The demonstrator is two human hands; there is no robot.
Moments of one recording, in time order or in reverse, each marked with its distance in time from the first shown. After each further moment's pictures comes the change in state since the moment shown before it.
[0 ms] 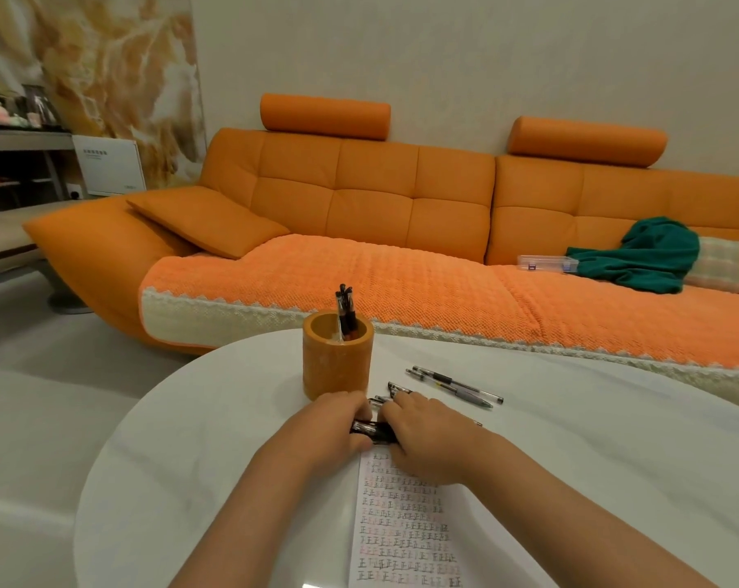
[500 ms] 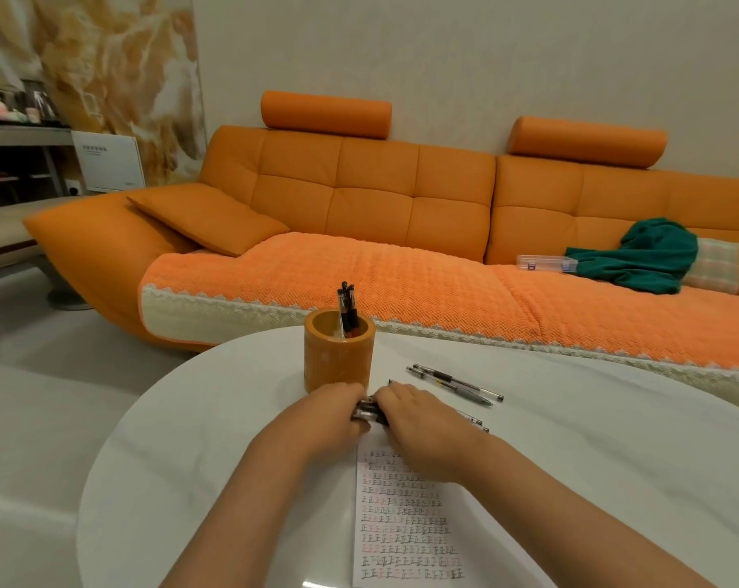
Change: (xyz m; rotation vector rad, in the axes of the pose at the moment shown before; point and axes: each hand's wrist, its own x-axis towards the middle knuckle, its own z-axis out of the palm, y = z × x) left_hand -0.002 0.006 -0.015 0.029 -0.029 -0.001; right_hand 0.001 -0.007 0.000 0.137 0.135 -0.047
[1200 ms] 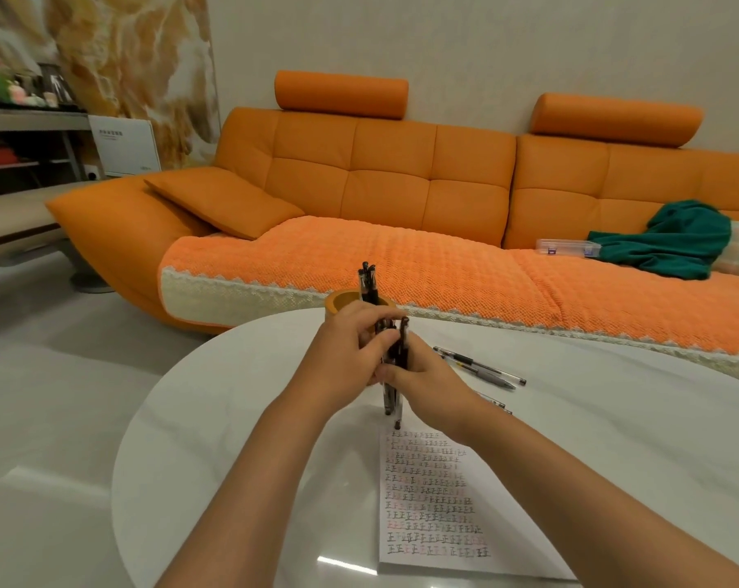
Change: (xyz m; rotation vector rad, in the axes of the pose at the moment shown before) left_hand -0.005 0.012 -0.030 -0.504 0.473 0.186; right_hand 0.027 -0.024 -0.006 1.121 0.191 0.216
